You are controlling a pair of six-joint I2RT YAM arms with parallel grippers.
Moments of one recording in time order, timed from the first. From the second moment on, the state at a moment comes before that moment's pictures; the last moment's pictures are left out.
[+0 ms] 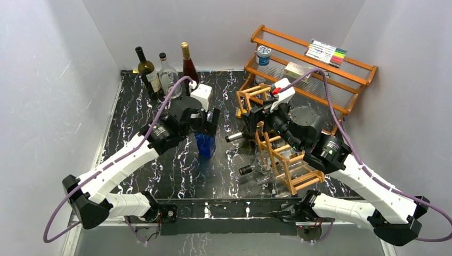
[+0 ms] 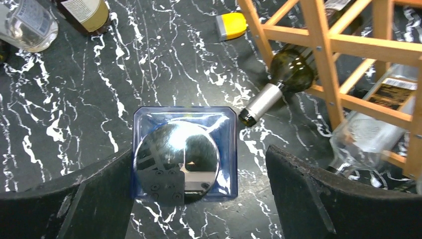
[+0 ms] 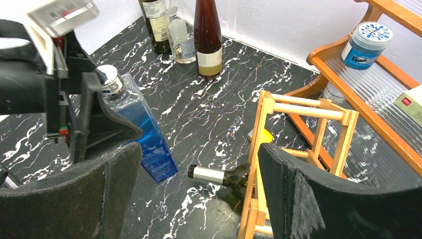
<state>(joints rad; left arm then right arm) -0.82 1.19 1.25 -0.64 -0.31 -0.23 0.96 0.92 1.17 -0.36 0.31 0.10</state>
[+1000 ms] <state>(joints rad) -0.30 1.33 1.43 -0.79 -0.22 -0.14 0.96 0.92 1.17 -0.37 0.30 0.10</state>
